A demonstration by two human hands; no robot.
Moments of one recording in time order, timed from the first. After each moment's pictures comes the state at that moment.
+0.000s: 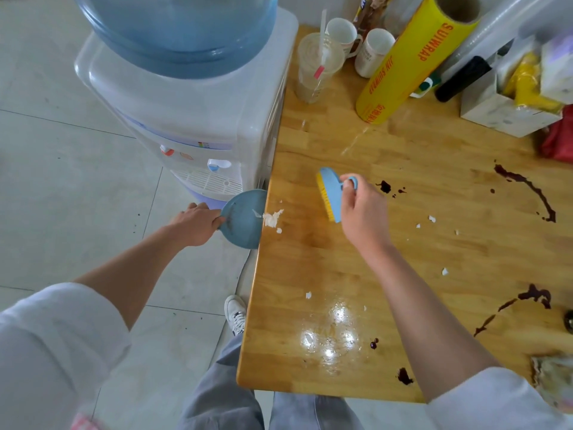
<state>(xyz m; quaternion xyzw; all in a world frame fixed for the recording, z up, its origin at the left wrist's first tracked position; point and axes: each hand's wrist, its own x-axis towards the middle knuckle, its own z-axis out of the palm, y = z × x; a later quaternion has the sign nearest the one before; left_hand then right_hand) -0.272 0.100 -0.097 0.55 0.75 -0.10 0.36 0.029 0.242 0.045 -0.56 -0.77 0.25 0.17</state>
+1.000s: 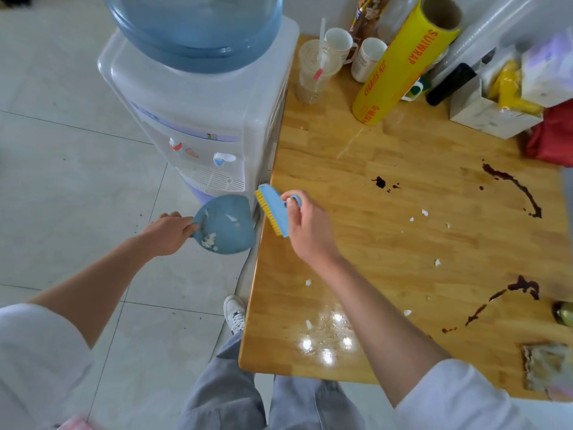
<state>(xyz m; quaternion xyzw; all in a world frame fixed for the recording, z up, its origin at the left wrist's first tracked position) -0.306 0.026 -0.089 0.52 0.77 -0.08 0.35 -0.018 0.156 0.046 -0.47 -0.79 0.35 0.18</state>
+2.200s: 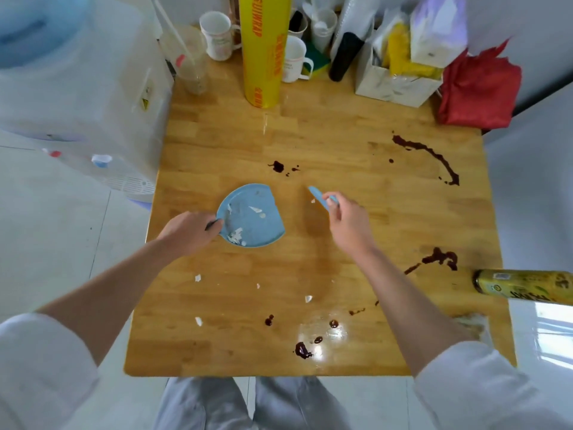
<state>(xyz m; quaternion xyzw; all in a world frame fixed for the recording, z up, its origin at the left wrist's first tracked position) -0.030 0.161 -0.029 0.59 0.76 0.01 0.29 0.285 0.288 0.031 -0.56 -0.77 0.29 0.11</state>
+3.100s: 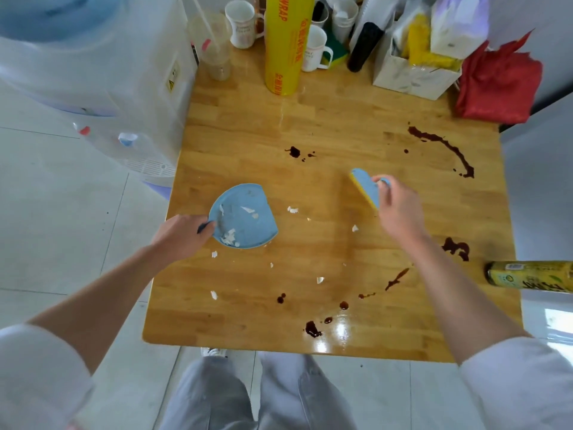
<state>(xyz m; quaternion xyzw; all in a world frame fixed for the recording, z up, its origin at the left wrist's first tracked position) -0.042 0.088 -0.029 0.55 0.79 0.03 0.27 0.336 0.297 0.056 -0.58 -0.77 0.24 0.12</state>
